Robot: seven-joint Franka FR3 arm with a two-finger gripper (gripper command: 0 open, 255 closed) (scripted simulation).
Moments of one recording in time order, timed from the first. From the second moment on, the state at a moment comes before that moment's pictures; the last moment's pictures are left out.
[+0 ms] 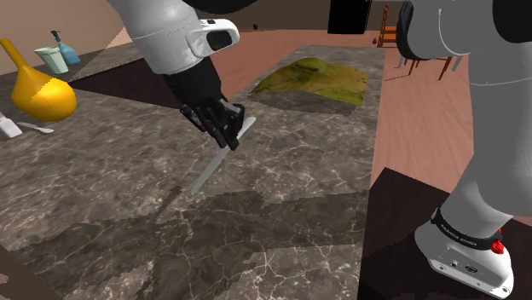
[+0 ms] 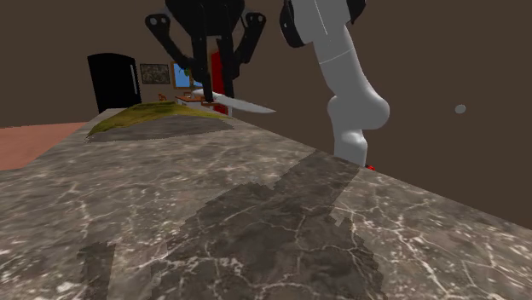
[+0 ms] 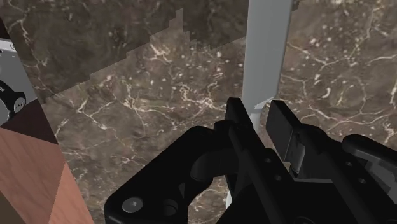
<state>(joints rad) 0.04 0.47 1.03 -1.25 -0.47 1.28 2.30</state>
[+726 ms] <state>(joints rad) -0.31 0.20 1.08 -1.49 -0.30 1.38 2.08</state>
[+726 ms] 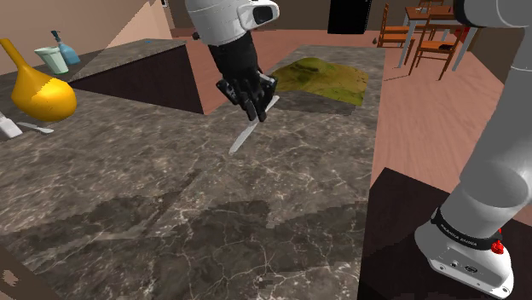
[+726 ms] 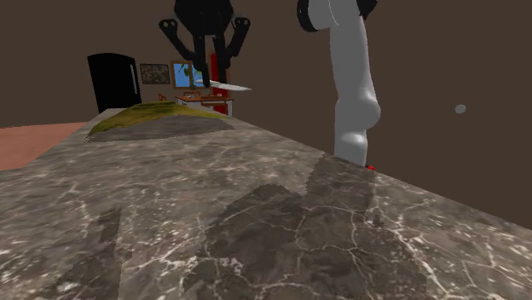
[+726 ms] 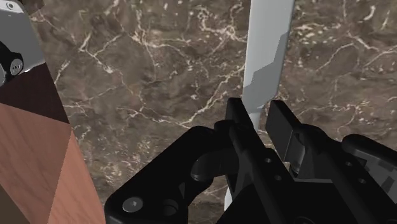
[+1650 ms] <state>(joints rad) -0.59 -0.23 0.82 -1.81 -0.04 1.53 1.53</state>
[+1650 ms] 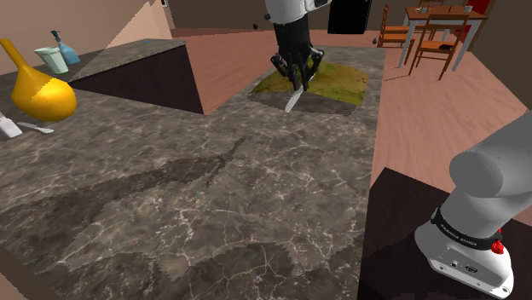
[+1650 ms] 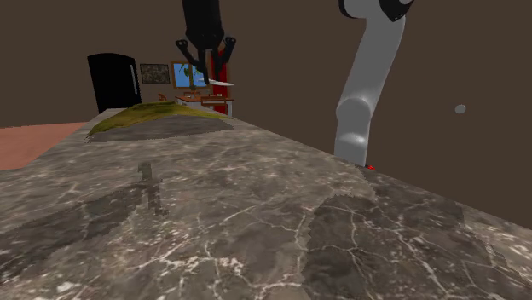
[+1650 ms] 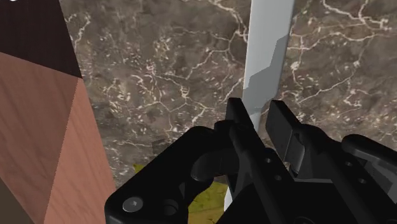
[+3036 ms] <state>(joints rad) -0.63 -0.28 0.69 -2.06 -0.06 1.76 1.37</state>
